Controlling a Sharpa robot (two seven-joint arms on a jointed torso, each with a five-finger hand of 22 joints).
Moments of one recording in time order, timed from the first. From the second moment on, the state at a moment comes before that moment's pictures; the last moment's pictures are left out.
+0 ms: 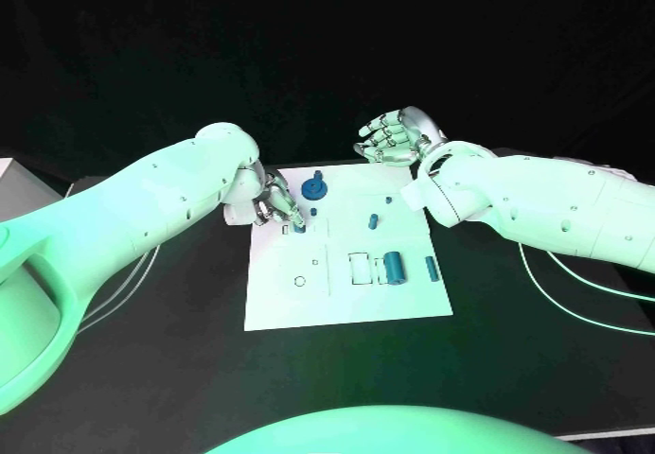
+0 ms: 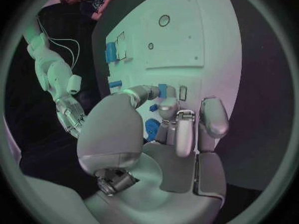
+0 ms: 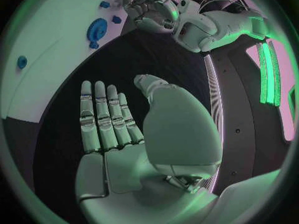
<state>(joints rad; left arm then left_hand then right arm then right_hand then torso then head) 1.32 -0.25 0.02 0.77 -0.91 0.53 -0.54 1.18 -0.18 0.63 0.15 0.56 0.92 0.10 0.53 0.72 1.29 0.00 1.17 0.95 1.47 -0.06 1.56 1.31 0.09 1.31 0.05 1.39 1.13 1.31 -0.72 -0.10 1.35 -0.66 -0.60 0.07 1.35 -0.26 0.41 0.24 0.41 0.76 0.20 0.31 0.38 0.90 0.18 0.41 0.18 0.95 0.14 0.27 0.49 0.17 0.97 0.25 0.07 0.19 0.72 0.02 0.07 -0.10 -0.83</state>
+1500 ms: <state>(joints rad) 1.32 -0.21 0.02 0.72 -0.91 0.53 -0.55 1.14 -0.14 0.62 0.14 0.54 0.94 0.10 0.55 0.75 1.35 -0.01 1.22 1.01 1.47 -0.06 1.56 1.31 0.09 1.33 0.05 1.39 1.15 1.31 -0.72 -0.10 1.35 -0.67 -0.60 0.07 1.35 -0.26 0.40 0.23 0.43 0.75 0.20 0.30 0.37 0.89 0.19 0.41 0.15 0.93 0.15 0.23 0.47 0.17 0.95 0.26 0.07 0.16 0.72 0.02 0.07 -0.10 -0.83</state>
